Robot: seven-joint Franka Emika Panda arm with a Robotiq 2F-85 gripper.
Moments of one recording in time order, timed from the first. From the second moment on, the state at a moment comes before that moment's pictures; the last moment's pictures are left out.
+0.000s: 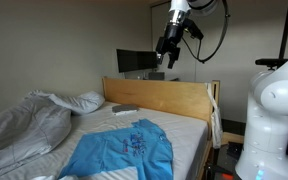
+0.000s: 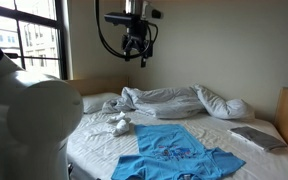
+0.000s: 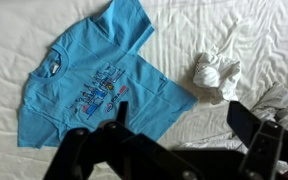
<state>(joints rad) 0.03 -0.79 -0.08 -2.47 0.19 1.88 0.08</state>
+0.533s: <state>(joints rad) 0.03 -0.79 -0.06 -2.45 0.19 1.88 0.07</state>
